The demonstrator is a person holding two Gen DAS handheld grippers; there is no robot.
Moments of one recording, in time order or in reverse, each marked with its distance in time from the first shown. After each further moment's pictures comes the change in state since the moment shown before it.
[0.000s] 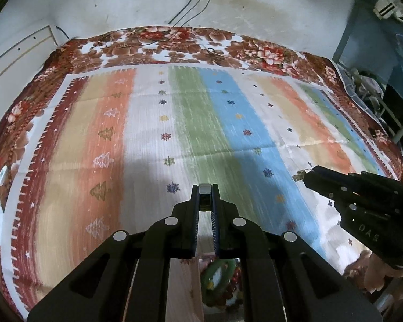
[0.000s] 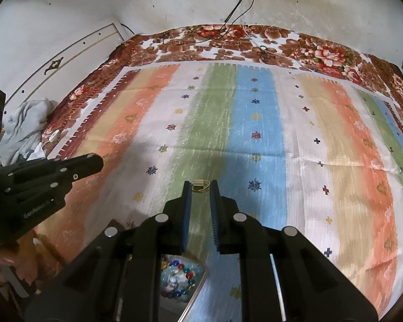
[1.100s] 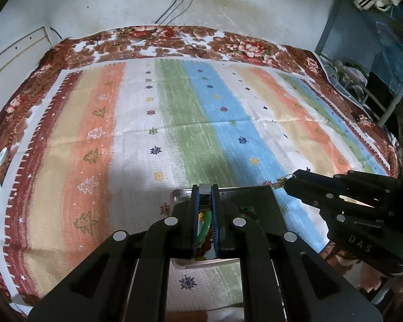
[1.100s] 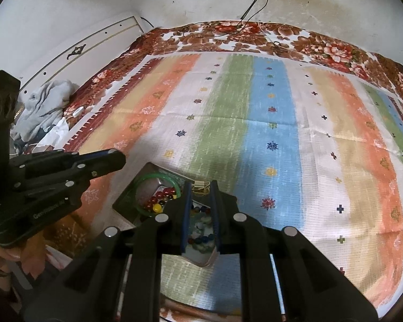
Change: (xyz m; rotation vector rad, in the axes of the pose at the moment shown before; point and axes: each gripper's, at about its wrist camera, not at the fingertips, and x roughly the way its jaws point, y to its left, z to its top) left arm -0.036 -0.023 -0.064 0.042 -0.001 -0.052; right arm -0.041 0.028 -0.066 -0.039 0.018 0.065
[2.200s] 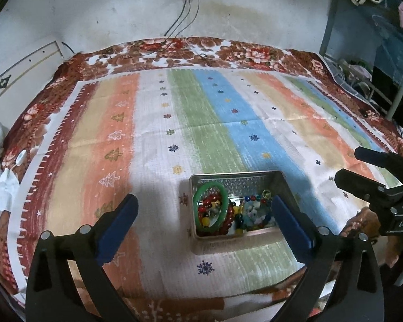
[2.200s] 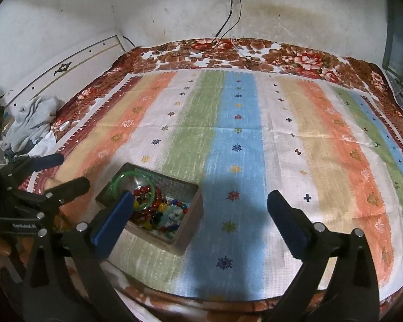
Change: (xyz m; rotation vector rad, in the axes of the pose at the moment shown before) left arm -0.027 0.004 -0.030 0.037 -0.073 0.086; right arm -0.044 -0.026 -0.034 0.043 -0.113 -0.104
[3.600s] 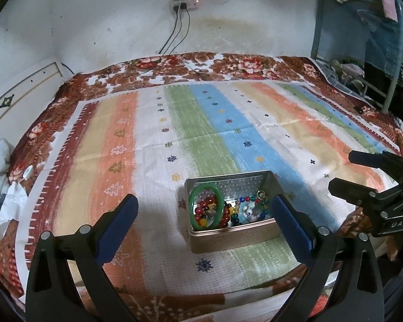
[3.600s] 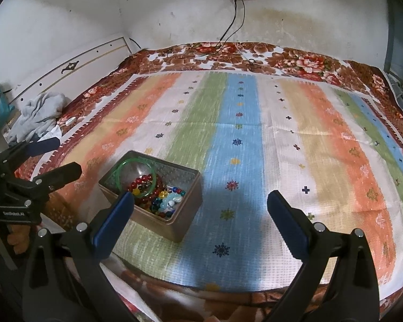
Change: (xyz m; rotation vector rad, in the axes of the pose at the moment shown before) left arm -0.019 -0.019 -0.010 0.061 -0.084 0.018; right arm -0.010 -0.004 -0.023 -0.023 -0.025 0.022
